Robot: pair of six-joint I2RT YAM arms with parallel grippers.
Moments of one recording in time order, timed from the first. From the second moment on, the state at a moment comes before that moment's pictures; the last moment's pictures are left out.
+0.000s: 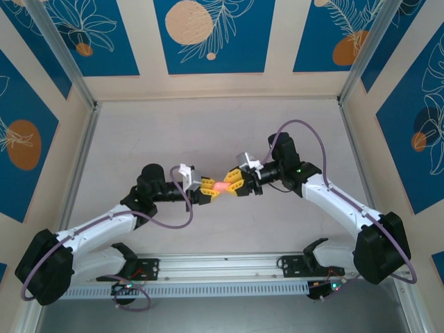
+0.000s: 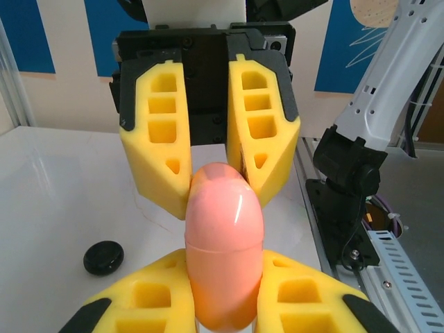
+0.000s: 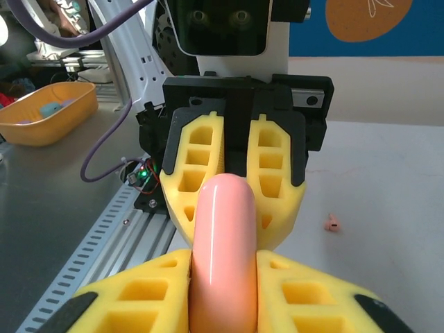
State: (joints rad) left arm -0.67 1.08 0.50 0.48 0.82 0.05; right arm 0.51 1.23 0.86 -0.23 -1.22 -0.53
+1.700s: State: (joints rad) left arm -0.67 1.04 0.57 0.23 0.85 0.15; right arm 0.57 1.26 0.98 -0.48 -1.06 -0.71
